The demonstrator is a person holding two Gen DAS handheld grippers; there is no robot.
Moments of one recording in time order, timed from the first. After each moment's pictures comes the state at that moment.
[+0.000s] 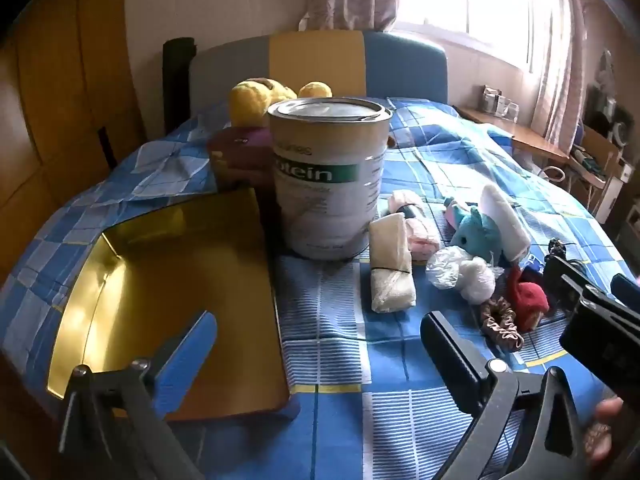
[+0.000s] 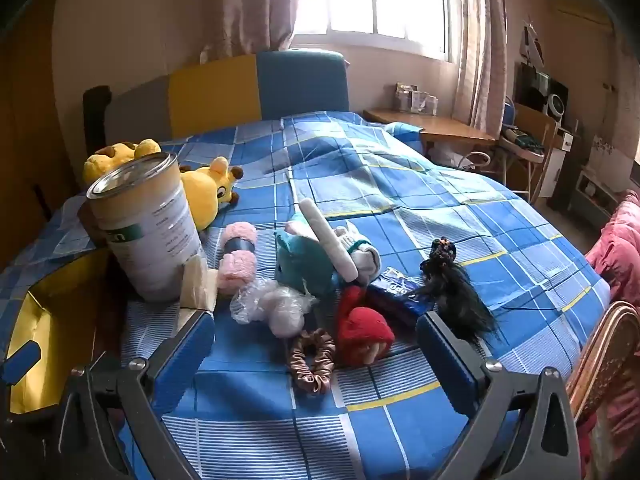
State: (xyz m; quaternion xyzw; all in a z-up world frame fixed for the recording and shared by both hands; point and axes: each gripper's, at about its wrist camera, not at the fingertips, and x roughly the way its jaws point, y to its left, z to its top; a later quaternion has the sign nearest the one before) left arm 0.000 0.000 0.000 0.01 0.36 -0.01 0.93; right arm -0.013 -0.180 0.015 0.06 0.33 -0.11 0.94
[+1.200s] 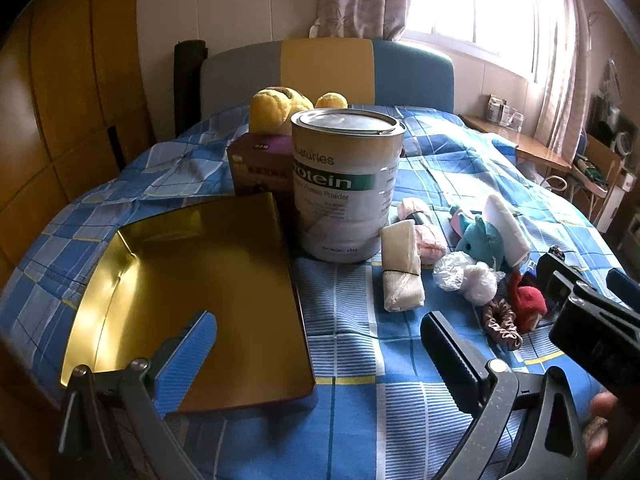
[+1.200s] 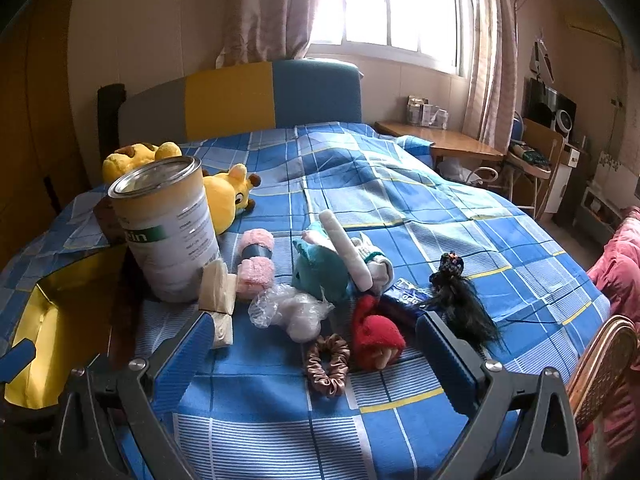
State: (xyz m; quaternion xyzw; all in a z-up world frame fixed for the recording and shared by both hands) left arm -0.015 0.017 0.011 0.00 0.35 0.00 0.94; right arm -0.018 -0.163 0.025 0.04 0.32 -0.09 0.94
